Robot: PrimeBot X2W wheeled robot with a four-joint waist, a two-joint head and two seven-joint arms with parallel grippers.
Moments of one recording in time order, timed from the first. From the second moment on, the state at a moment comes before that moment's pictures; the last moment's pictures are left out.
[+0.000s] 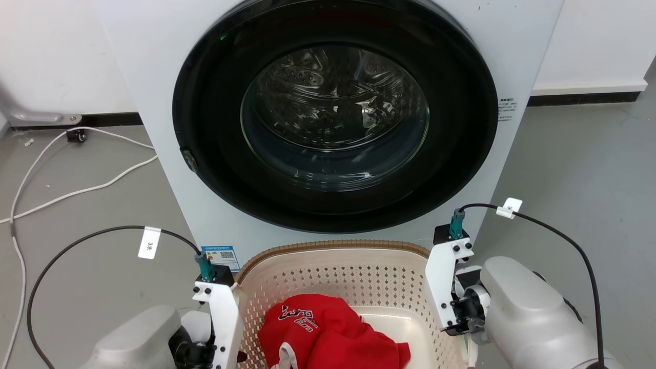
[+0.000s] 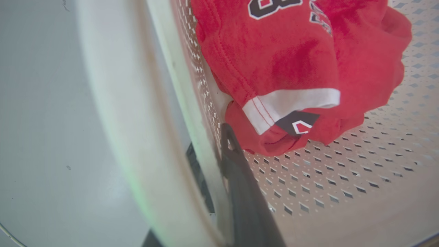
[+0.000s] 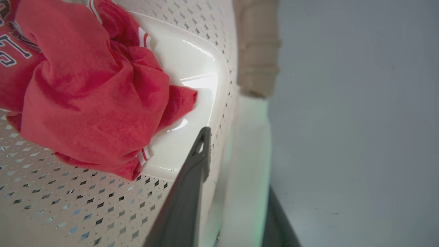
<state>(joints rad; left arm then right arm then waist) -0.67 0.45 -1.24 0.83 -1.35 -0.13 0.61 -0.76 -0.04 0.66 1.20 0.60 0.12 0.77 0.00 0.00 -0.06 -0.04</state>
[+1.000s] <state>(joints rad) -0.69 0.45 -1.25 0.84 -1.37 -0.13 0.63 -0.78 -0.04 0.71 1.23 0.66 0.12 0.74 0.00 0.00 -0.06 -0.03</state>
